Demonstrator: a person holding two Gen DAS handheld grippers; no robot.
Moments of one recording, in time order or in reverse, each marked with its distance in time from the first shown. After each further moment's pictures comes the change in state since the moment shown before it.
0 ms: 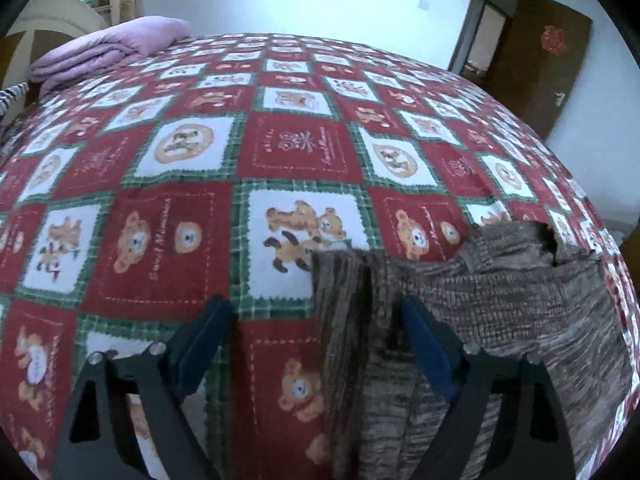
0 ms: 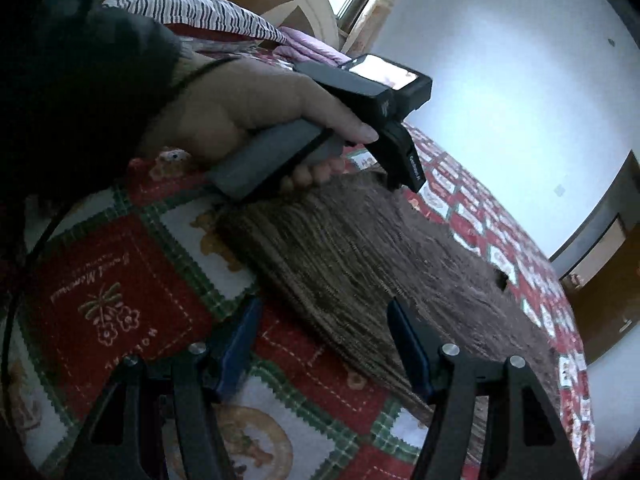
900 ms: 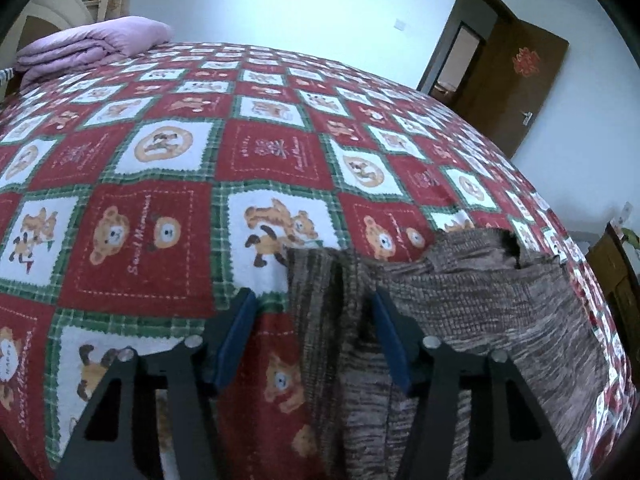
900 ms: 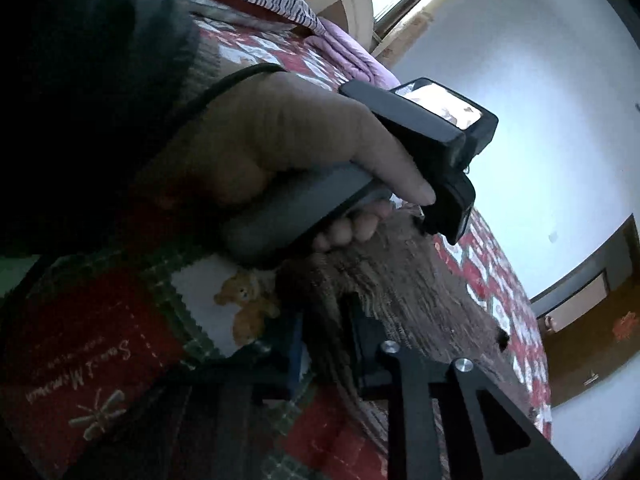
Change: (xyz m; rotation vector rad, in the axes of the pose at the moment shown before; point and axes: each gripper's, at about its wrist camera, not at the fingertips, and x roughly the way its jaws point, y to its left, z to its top) left arm -0.006 0.004 -0.007 0.000 -0.053 -0.138; right arm 0.041 0.035 0.039 -0.163 0.034 -0.055
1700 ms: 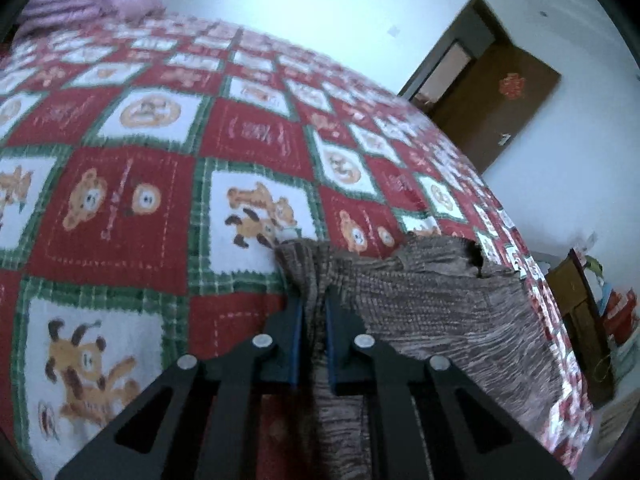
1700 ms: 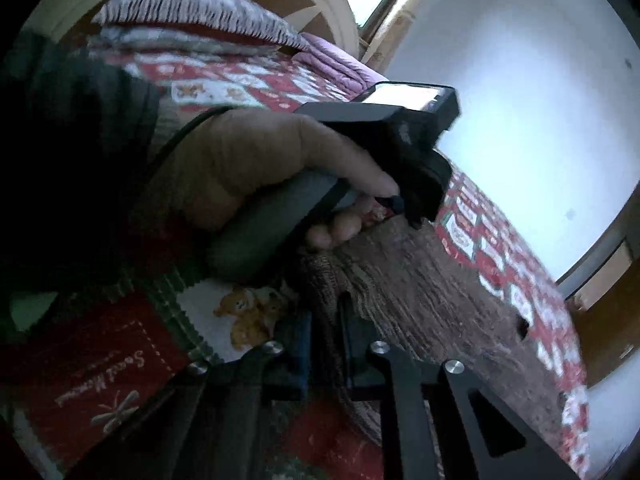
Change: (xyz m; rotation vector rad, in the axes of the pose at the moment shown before) left arm -0.004 0.010 0.000 -0.132 0.056 -0.170; right arm -0.017 -0.030 -0.005 0.182 -0.058 0.133
